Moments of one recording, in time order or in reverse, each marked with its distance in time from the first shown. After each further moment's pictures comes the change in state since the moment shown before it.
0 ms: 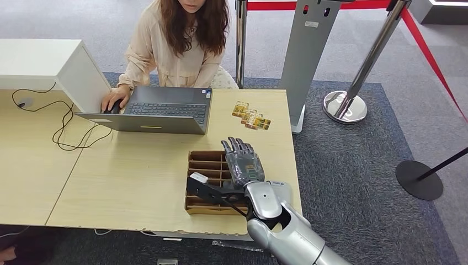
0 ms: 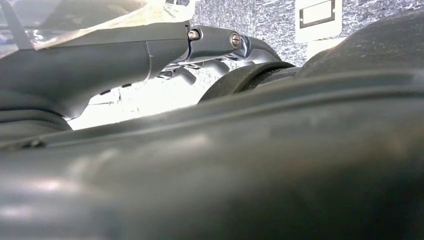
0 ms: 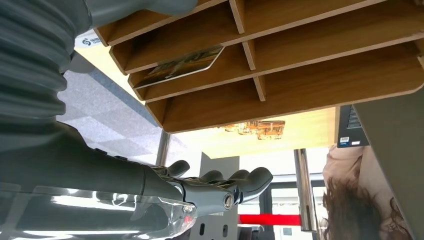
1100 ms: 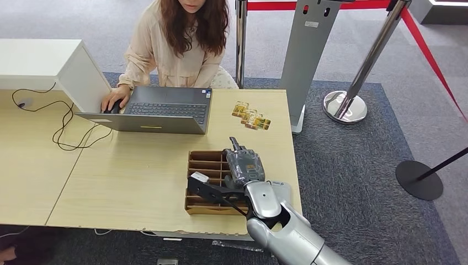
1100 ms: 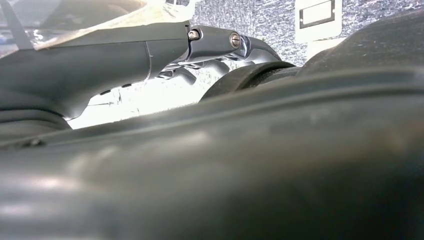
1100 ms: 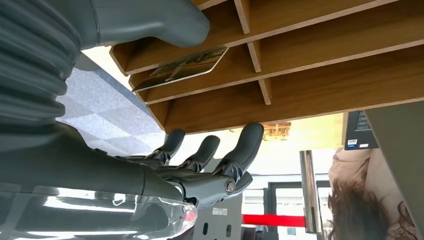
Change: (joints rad) left arm 0.000 0.002 0.000 0.000 -0.002 0.000 -0.001; right arm -0.006 0.005 0.000 0.025 0.013 -0.002 0.009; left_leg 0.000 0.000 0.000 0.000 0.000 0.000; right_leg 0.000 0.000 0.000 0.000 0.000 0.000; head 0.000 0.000
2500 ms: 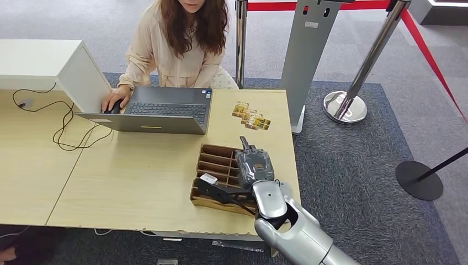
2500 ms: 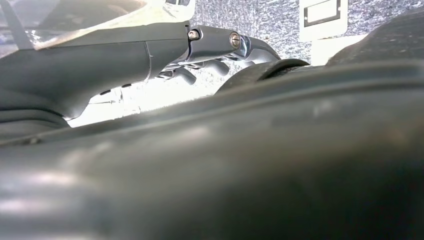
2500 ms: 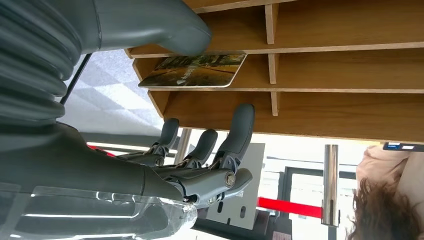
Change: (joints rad) left arm 0.000 0.013 0.000 0.000 0.008 -0.002 -0.005; right arm 0.002 -0.057 -0.002 -0.044 0.104 0.116 0.057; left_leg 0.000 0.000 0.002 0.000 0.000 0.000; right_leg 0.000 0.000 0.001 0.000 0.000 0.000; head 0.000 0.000
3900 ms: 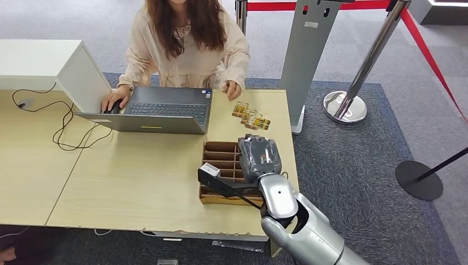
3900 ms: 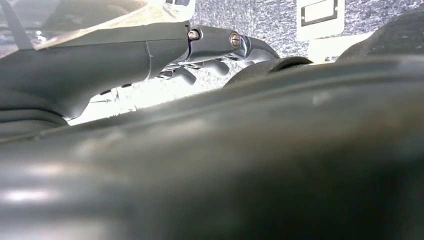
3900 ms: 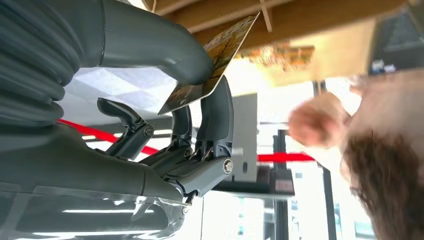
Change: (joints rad) left arm 0.003 0.009 0.000 0.000 0.009 0.000 -0.025; right arm 0.001 -0.047 -0.025 -0.208 0.039 -0.033 -0.002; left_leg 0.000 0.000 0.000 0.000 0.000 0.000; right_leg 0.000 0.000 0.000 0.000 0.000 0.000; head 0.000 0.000
